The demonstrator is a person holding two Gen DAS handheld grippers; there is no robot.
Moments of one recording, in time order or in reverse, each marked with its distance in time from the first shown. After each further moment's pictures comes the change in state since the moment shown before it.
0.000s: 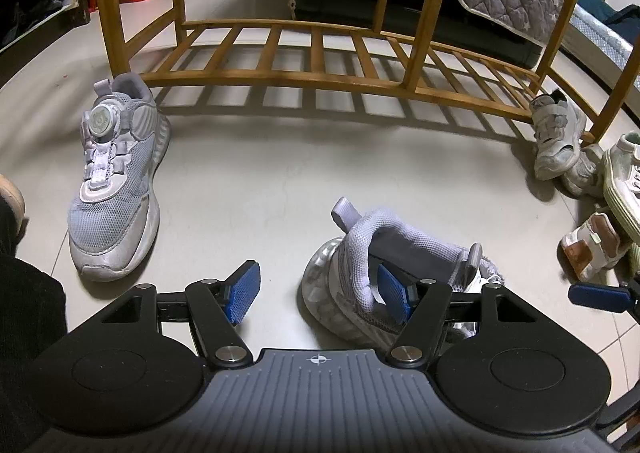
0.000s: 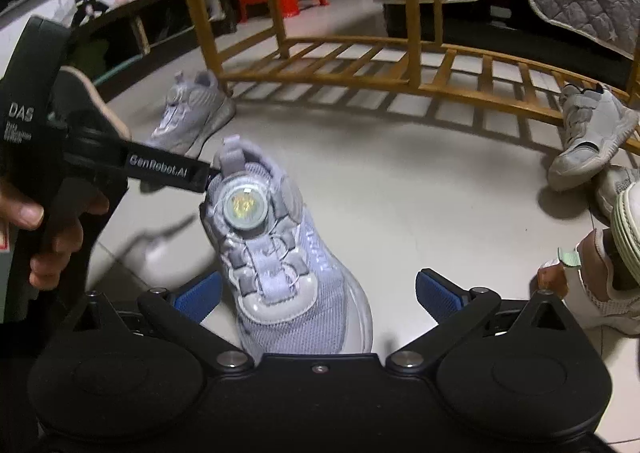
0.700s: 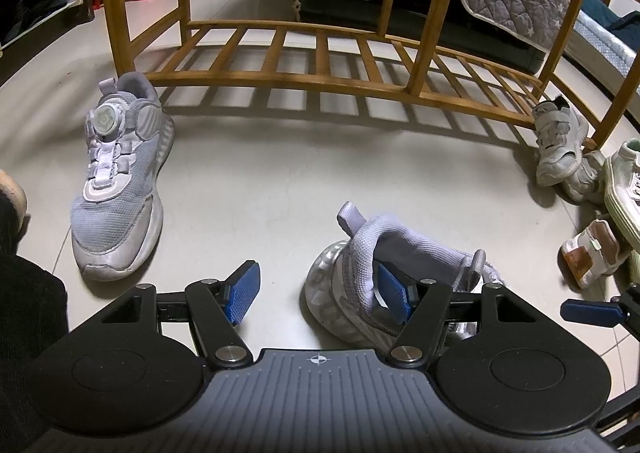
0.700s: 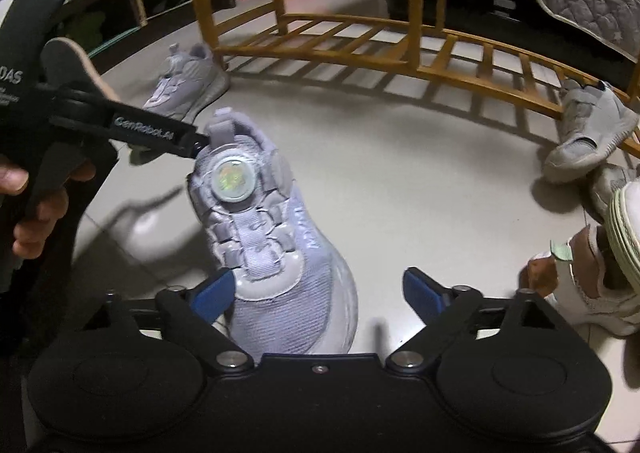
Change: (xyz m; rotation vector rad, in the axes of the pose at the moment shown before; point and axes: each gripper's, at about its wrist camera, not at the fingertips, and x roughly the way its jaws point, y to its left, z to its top) left arm -0.002 0.003 0.001 -0.020 -0.004 0.004; right arm 0.006 0.004 0.000 -0.104 0.113 -0.005
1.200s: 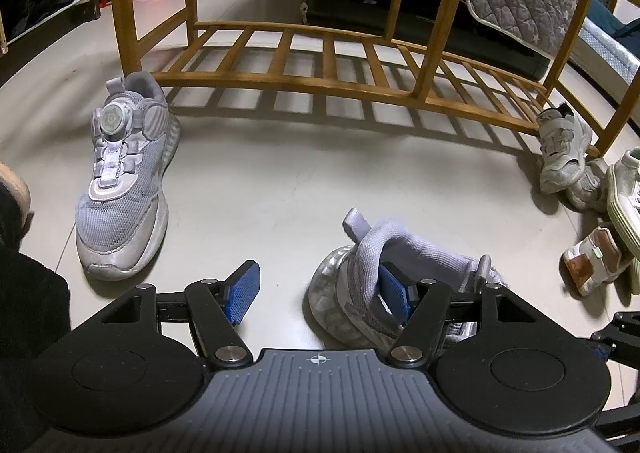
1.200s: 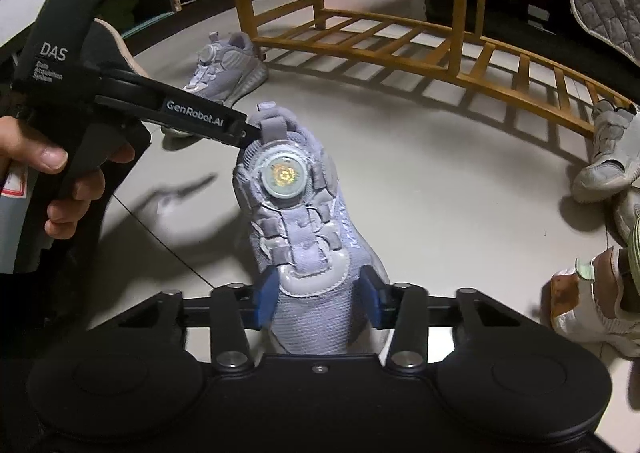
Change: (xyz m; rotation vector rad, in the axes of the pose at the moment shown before) left arm -0.002 0.001 0.002 -0.021 -0.007 0.005; right arm -0.003 0.012 0.006 -0.043 0.011 0.060
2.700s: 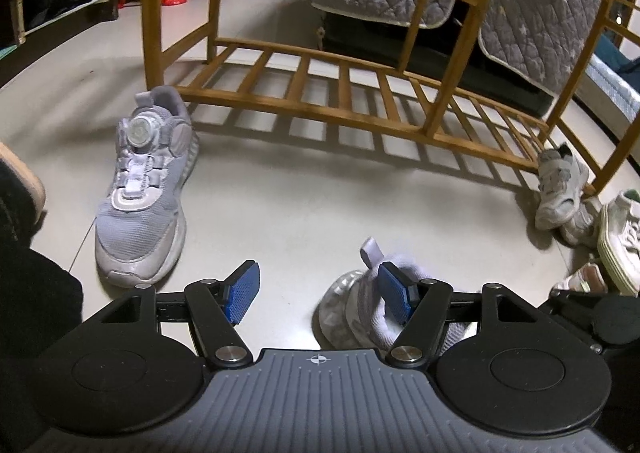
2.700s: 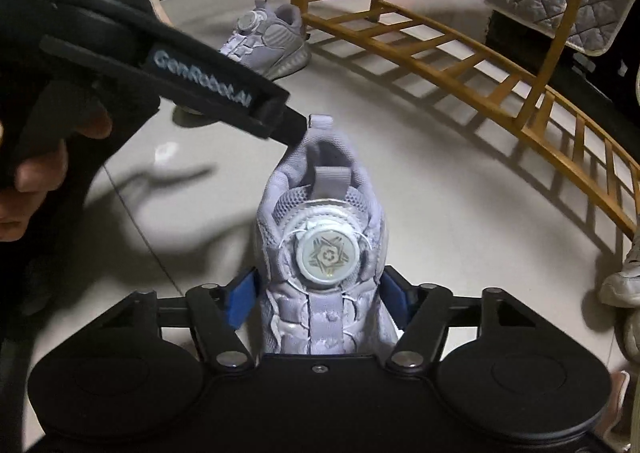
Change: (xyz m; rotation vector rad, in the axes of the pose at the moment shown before) left arm -0.018 0.021 0.008 -0.092 -0.063 -0.010; right arm 0.052 0.033 0.039 -0.252 0.079 -0.039
